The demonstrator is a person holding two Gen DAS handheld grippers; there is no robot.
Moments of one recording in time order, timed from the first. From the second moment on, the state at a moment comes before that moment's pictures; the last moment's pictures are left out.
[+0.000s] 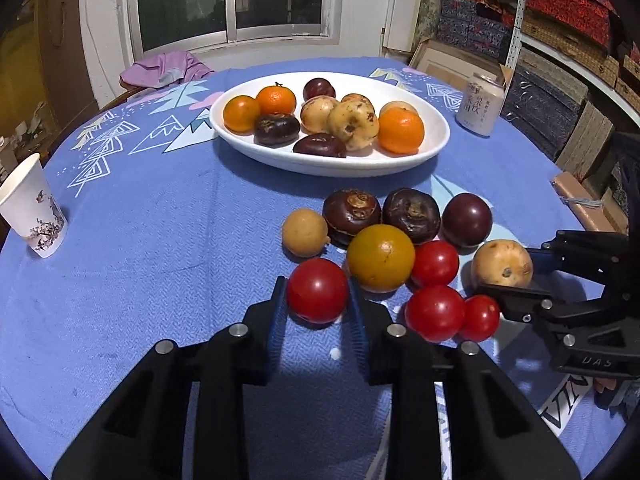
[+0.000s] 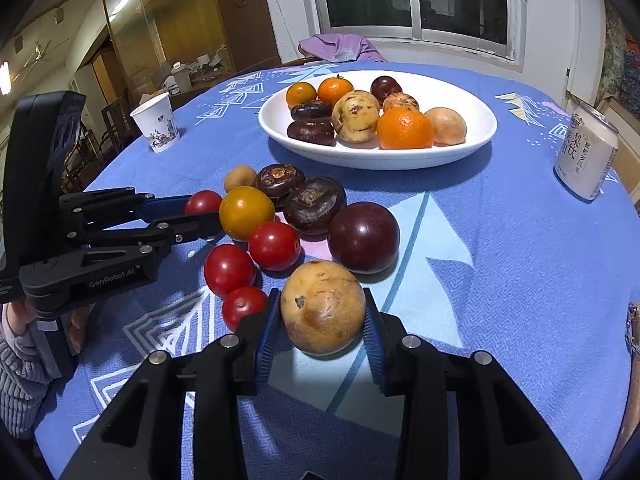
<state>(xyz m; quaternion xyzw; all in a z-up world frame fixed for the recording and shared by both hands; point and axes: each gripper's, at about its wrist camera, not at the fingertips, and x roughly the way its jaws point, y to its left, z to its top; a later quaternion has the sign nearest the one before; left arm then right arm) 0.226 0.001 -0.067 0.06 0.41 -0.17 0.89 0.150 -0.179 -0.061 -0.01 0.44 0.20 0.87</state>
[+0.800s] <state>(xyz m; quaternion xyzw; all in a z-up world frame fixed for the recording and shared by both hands) 0.307 -0.027 0.055 0.01 0.30 -0.15 0.94 0.238 -0.237 0.086 0.10 0.26 0.15 0.95</state>
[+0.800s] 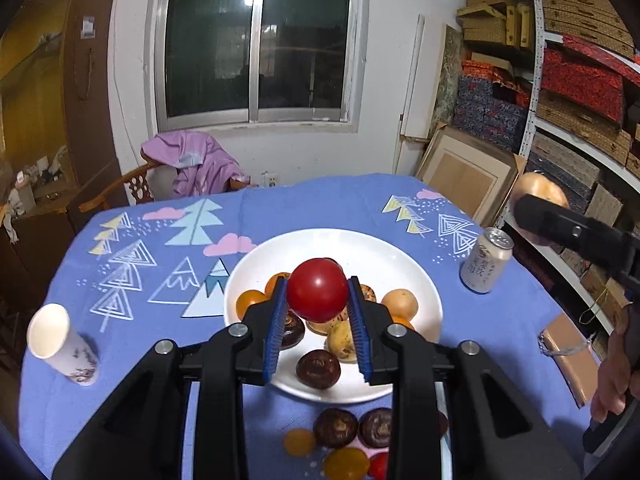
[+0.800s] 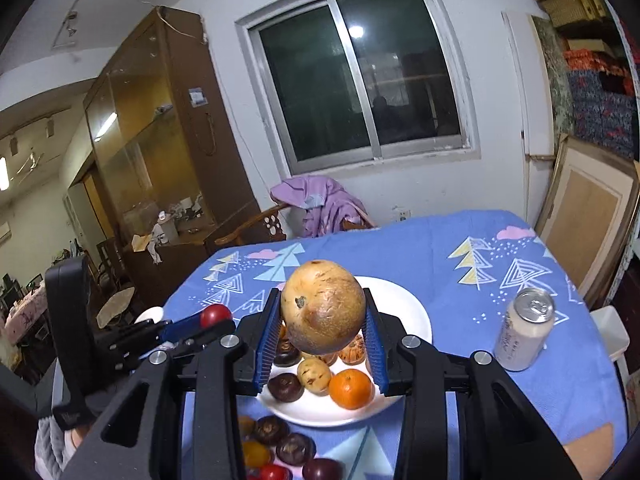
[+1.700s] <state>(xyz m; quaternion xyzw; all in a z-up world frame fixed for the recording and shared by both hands) 0.388 -0.042 -0.045 0.04 0.36 -0.11 0.93 0.361 -0.215 -0.047 0.08 0.41 0.10 0.91</state>
